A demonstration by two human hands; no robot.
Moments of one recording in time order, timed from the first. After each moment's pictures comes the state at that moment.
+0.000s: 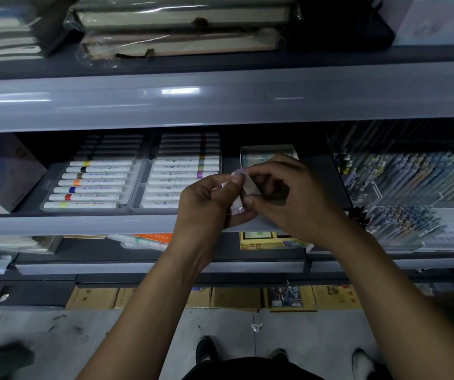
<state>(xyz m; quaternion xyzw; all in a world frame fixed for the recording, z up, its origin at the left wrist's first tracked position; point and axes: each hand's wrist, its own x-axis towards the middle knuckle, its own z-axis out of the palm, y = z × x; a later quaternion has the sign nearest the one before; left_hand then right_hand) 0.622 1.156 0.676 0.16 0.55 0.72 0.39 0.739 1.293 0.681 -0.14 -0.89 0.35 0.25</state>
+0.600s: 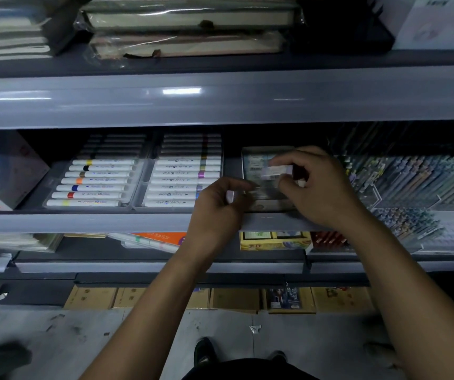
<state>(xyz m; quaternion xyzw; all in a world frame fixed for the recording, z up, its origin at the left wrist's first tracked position) 0.621 1.156 0.664 0.30 0.71 0.57 0.29 0.747 1.324 0.680 -0.22 -0.89 0.30 0.27</state>
